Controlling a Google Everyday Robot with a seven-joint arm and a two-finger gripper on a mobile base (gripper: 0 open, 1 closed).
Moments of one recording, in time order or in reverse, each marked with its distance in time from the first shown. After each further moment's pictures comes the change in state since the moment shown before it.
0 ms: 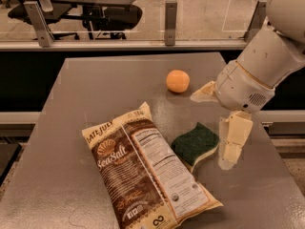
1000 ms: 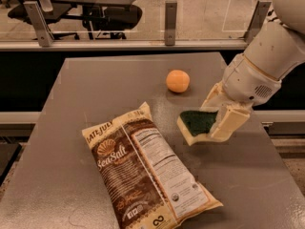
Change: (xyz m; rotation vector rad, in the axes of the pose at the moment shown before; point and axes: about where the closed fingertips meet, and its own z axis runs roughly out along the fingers) arm 0.018 -0.017 -0.011 0.021 0.030 0.030
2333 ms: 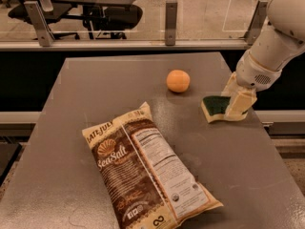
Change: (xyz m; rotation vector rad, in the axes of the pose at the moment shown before) arm 0.102 -0.102 0.003 0.147 0.170 0.186
